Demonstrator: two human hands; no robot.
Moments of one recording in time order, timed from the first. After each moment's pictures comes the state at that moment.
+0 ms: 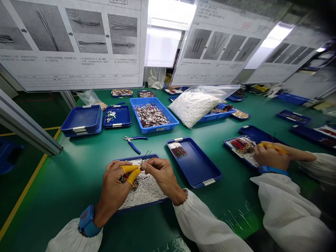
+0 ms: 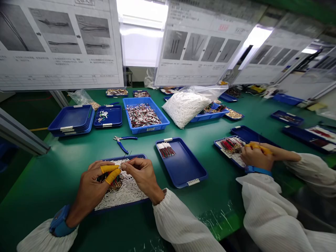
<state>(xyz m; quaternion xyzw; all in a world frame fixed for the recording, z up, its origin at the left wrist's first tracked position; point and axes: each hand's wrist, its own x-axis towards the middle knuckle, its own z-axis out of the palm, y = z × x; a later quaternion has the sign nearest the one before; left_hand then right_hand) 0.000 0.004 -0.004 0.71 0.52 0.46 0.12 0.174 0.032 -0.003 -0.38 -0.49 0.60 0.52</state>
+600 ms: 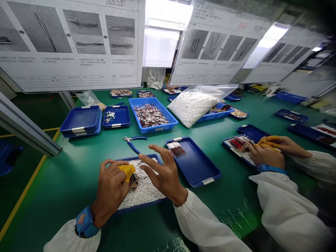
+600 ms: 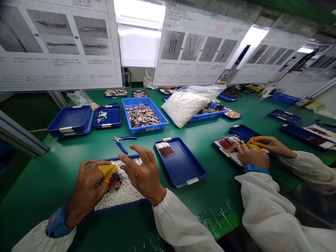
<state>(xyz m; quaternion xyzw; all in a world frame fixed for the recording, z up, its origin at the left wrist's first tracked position) -0.011 0.002 0.004 0.81 0.47 0.36 -0.05 0.191 0.029 0.007 -0.37 -0.79 0.01 0.49</state>
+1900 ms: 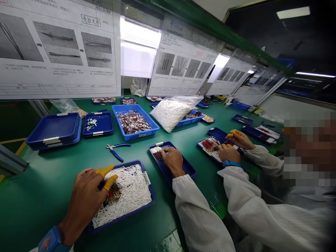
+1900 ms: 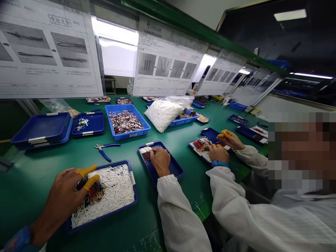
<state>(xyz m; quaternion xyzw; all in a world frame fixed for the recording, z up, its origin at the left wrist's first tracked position) -0.028 0.021 -0.015 0.79 0.52 0.32 -0.04 0.304 0.105 -0.030 -0.78 -0.58 0.00 0.23</state>
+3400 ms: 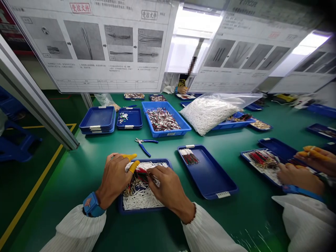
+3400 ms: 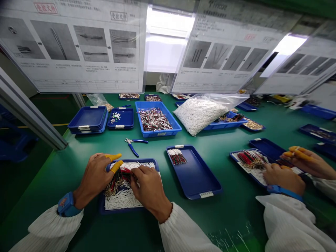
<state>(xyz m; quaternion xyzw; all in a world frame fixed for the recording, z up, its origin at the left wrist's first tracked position) -0.033 0.022 0.010 0.75 0.60 0.27 0.01 0.170 0.018 -0.008 -0.44 -0.84 0.11 0.29</state>
